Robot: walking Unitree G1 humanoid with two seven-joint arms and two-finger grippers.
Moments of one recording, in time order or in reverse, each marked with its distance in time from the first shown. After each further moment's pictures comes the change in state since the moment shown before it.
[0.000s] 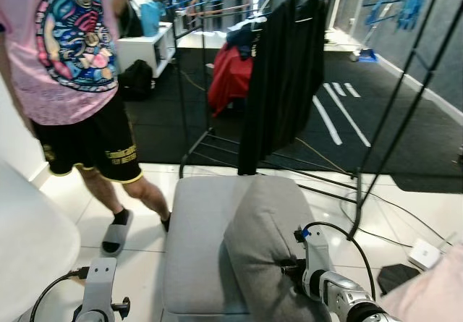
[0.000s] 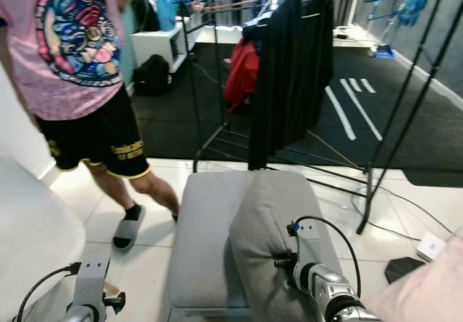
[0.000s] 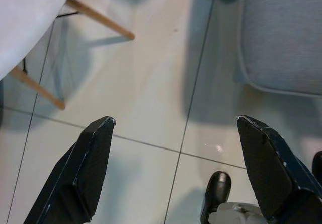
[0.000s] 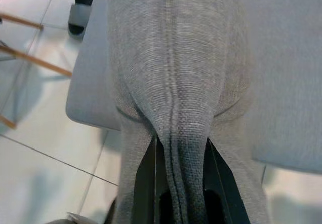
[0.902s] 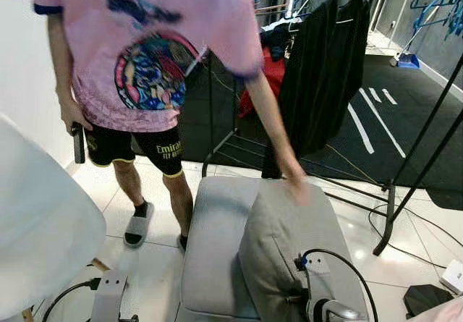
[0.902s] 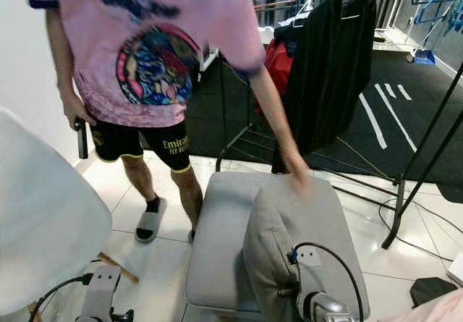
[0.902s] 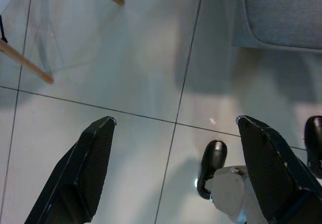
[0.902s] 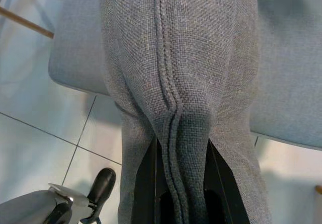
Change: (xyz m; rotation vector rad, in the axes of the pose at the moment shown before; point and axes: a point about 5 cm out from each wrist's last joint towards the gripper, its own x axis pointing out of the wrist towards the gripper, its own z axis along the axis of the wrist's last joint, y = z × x) left arm -0.003 -0.015 -0.018 0.070 0.094 -0.118; right arm -0.010 -0.004 -0.050 0.011 0.101 -0.099
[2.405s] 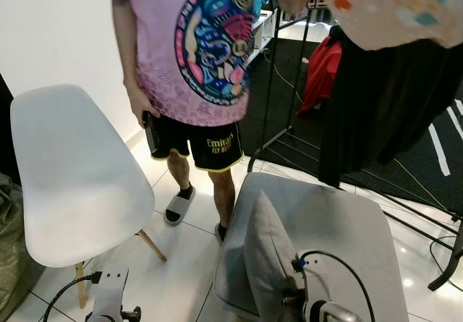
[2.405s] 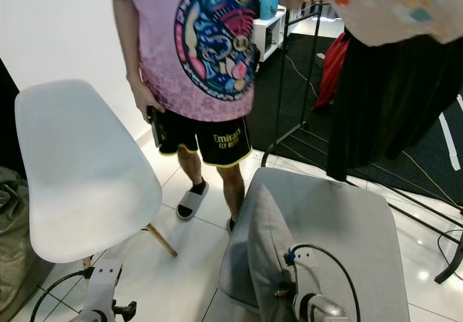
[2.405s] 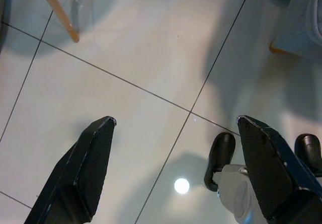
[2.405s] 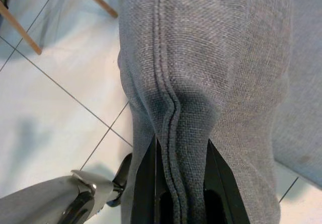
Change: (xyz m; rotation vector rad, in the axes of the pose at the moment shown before) left arm 0.001 0.000 0.009 -0.021 -0.039 0.009; right arm 0.002 0.016 -0.010 0.000 -0.015 0.088
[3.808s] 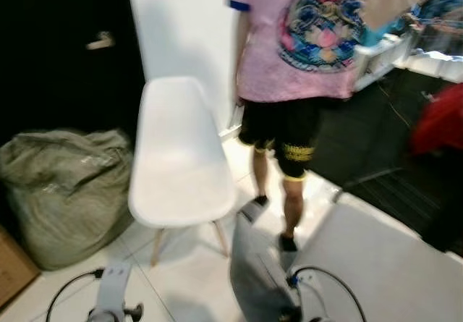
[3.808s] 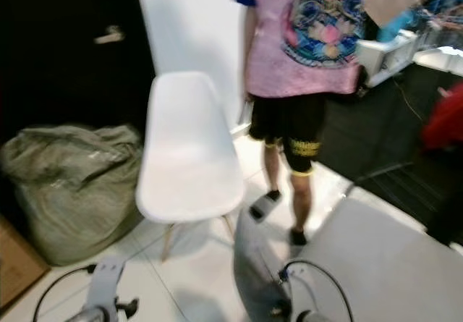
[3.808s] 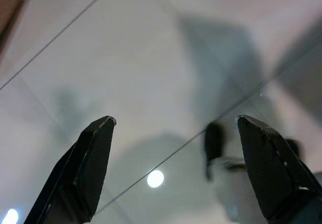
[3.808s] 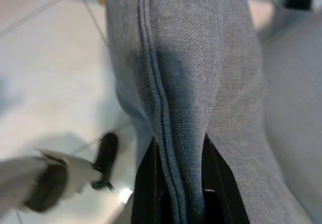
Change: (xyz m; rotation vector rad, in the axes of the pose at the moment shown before) left arm -0.001 0.006 -0.003 0.022 0.005 0.016; right arm 0.003 0.013 -0.013 -0.034 0.029 -0.031
